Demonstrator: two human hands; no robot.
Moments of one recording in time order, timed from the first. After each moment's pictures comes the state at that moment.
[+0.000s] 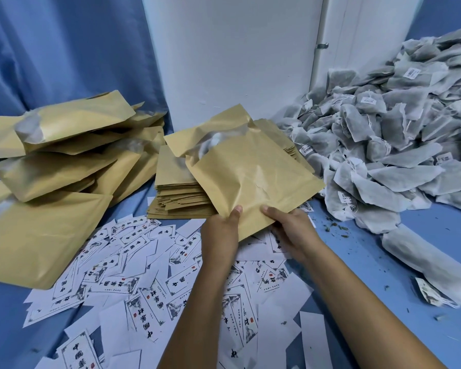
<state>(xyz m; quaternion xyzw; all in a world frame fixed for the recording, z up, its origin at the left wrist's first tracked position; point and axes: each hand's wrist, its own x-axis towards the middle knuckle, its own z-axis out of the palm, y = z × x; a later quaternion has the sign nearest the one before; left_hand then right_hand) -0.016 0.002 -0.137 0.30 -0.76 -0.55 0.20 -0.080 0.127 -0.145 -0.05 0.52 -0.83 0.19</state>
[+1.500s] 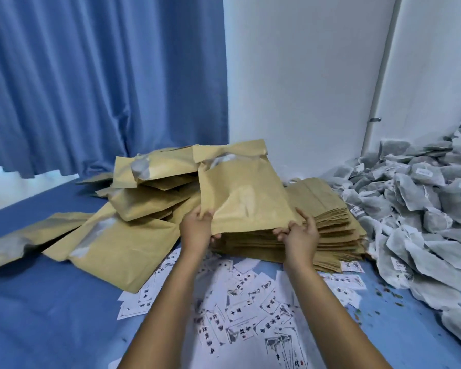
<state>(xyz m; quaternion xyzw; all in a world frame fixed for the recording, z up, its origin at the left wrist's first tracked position) 0.037 -0.131 -0.060 0.26 -0.68 -0.58 0.37 -0.055 0.026 -0.078 -0.02 0.51 -0.86 0.01</state>
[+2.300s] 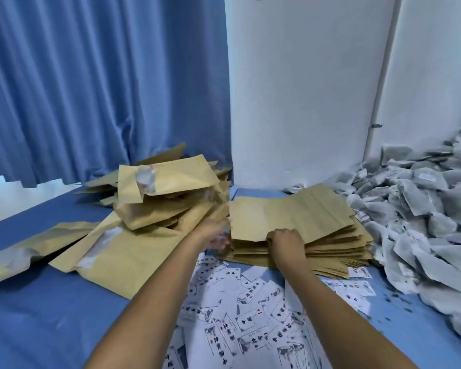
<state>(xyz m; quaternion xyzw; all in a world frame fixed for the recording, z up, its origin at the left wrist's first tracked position) 0.001 -0.177 -0.057 0.31 -0.71 -0.63 0.06 -0.083 -0.003 -0.100 -0.34 0.92 -0.05 -0.17</state>
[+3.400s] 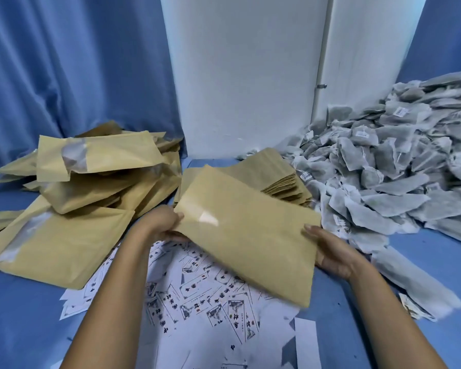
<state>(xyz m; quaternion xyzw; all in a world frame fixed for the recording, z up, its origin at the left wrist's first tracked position) 0.011 -0.116 -0.061 0.34 -0.73 -0.60 0.02 -0.103 0.206 -0.139 -0.04 0.50 -0.79 0.34</state>
